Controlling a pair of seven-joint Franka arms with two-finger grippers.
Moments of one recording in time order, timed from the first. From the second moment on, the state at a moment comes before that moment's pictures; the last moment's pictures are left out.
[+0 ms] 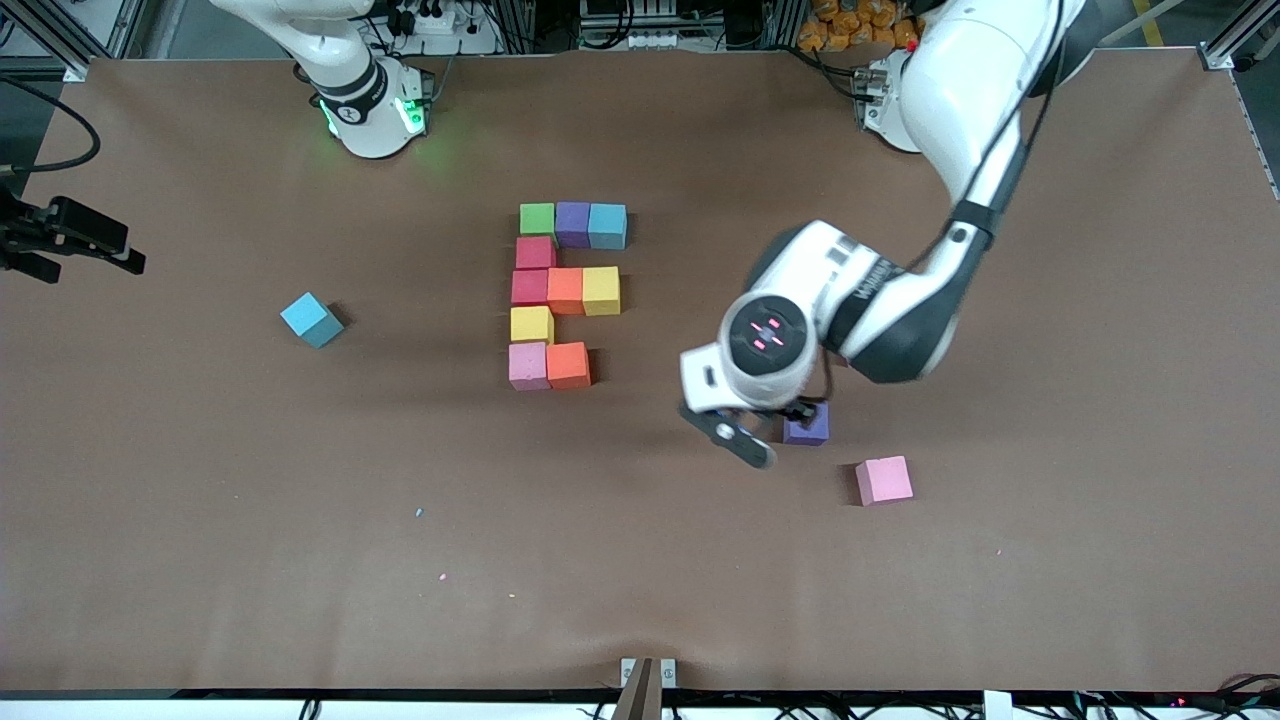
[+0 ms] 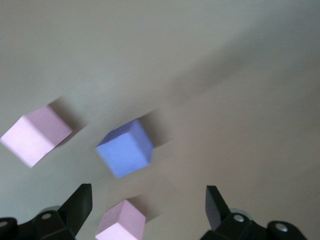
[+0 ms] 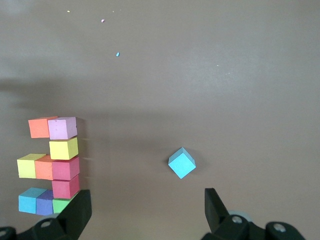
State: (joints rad) left arm -0.32 0.81 -0.35 -1.05 0.30 1.61 -0.12; right arm -0.06 0.06 -0.02 -1.45 0.10 1.47 -0.12
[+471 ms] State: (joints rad) left arm -0.19 0.78 -0.35 -1.16 0.34 1.65 -0.42; right arm -0.06 0.06 -0.02 -1.45 0.10 1.47 -0.12
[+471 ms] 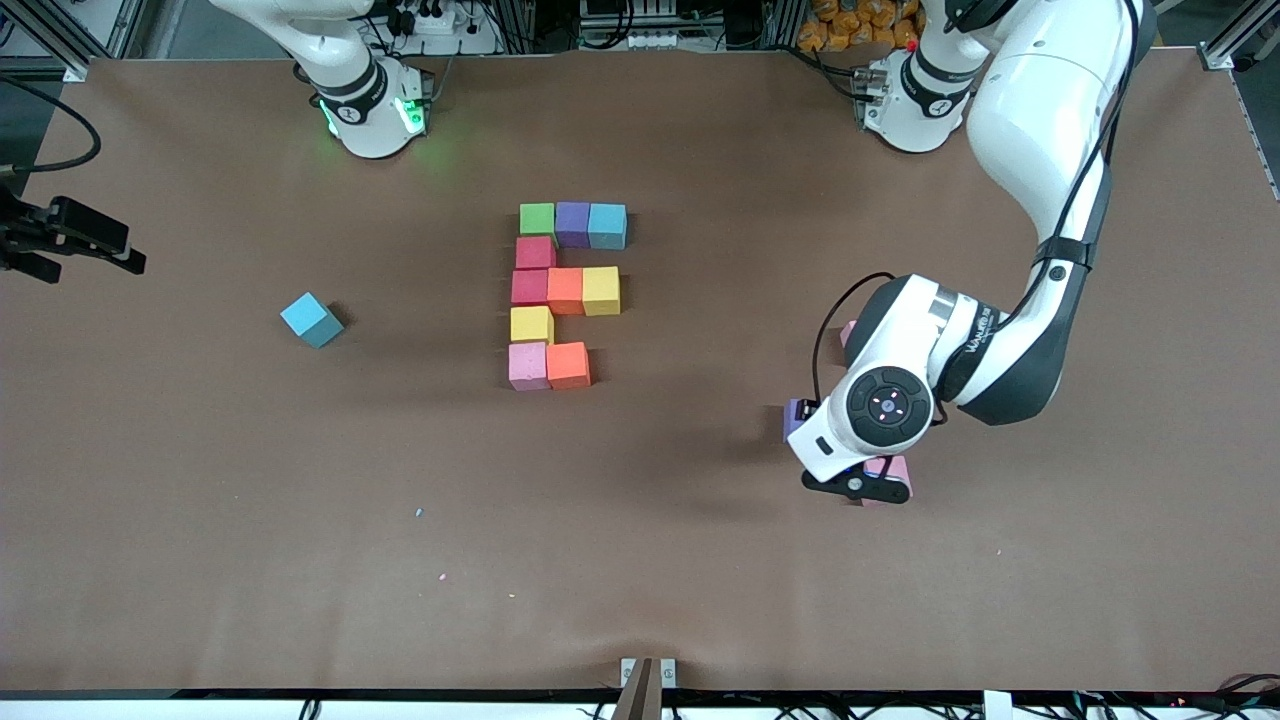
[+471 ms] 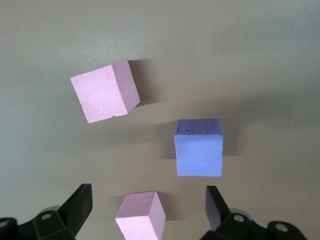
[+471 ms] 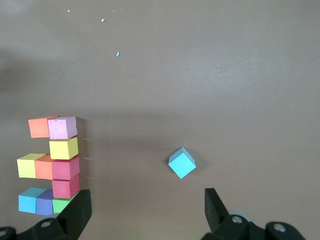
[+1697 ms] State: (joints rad) left arm -0.14 0.73 -0.38 -1.50 0.32 2.01 -0.68; right arm -0.06 0.06 -0.02 -1.45 0.10 1.47 -0.12
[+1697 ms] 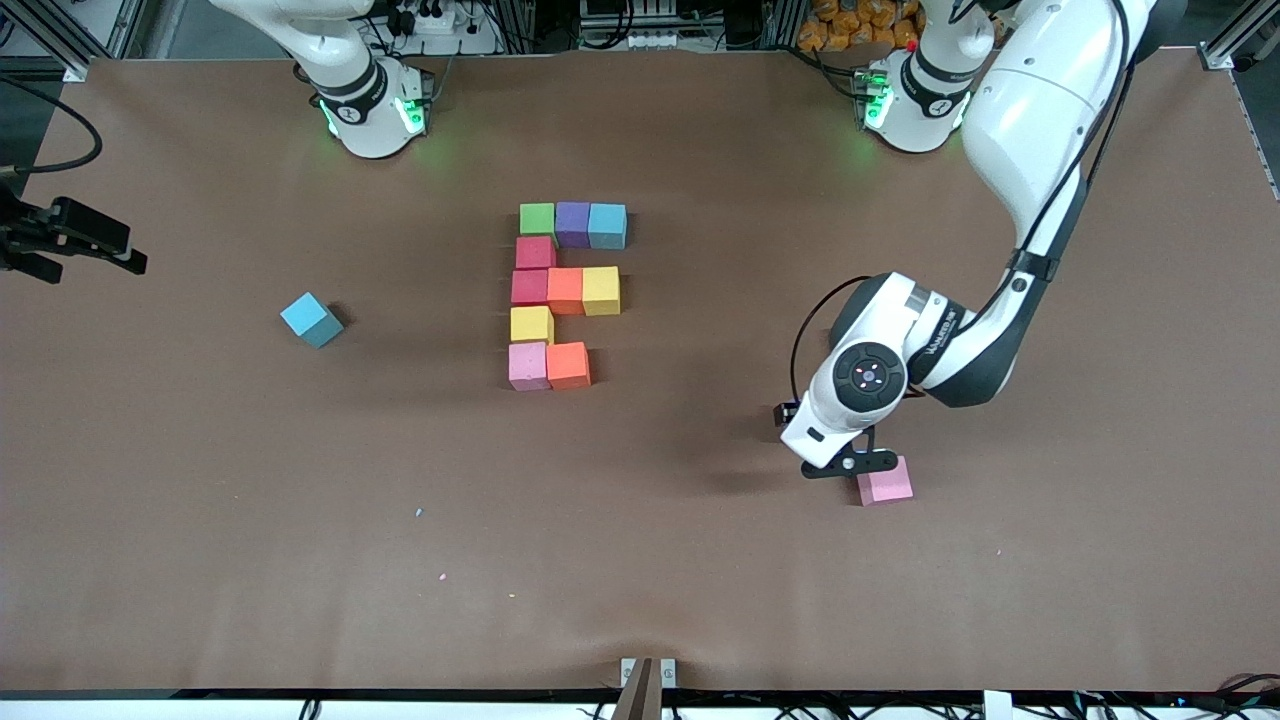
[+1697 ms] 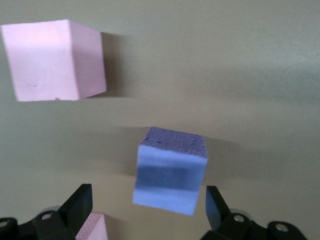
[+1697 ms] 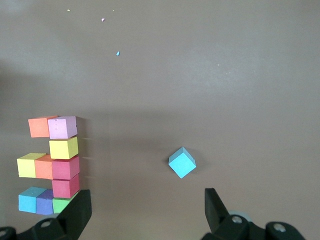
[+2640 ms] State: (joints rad) left arm -0.14 0.77 -0.37 -1.54 0.32 2.06 -0.58; right arm -0.06 0.06 -0.01 -1.45 0.10 1.47 -0.12
